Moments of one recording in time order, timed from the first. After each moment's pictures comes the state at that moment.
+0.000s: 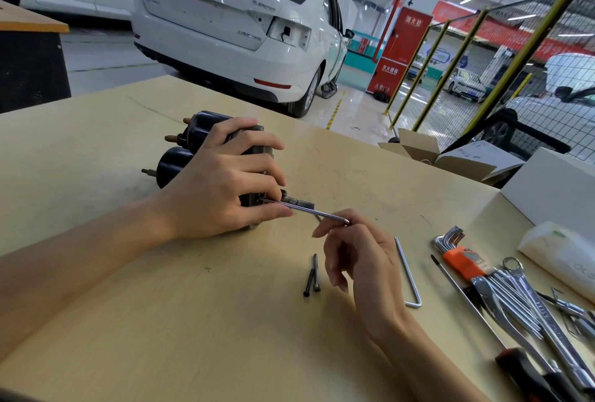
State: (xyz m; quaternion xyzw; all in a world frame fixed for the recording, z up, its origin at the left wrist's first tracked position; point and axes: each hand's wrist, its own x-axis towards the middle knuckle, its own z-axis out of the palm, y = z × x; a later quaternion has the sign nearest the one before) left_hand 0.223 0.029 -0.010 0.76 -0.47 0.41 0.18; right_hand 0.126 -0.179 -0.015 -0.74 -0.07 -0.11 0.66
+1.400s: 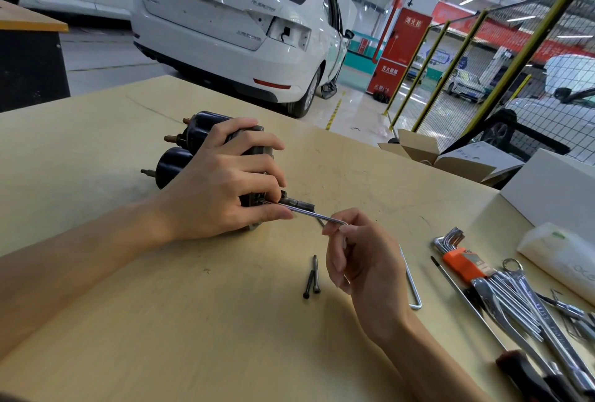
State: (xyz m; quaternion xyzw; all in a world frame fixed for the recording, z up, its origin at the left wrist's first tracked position) left_hand 0.221 0.027 -0.007 0.76 -0.46 0.41 0.19; right_hand 0.127 -0.183 -0.015 -0.68 -0.09 -0.07 0.73
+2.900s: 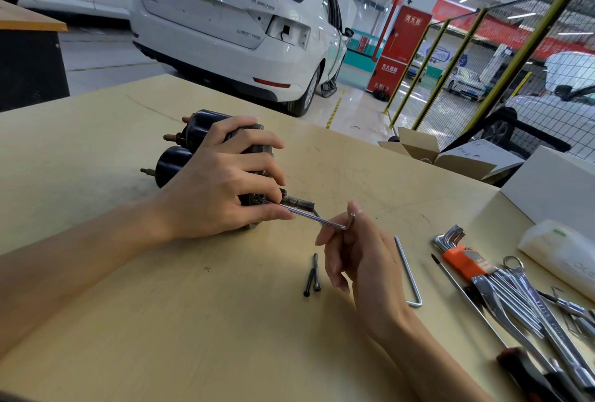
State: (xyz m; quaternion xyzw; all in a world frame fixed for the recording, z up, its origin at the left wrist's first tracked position) left_hand 0.223 0.028 -0.010 0.76 -0.47 0.41 0.19; right_hand 0.125 -0.177 -0.014 -0.72 -0.07 -0.09 0.69
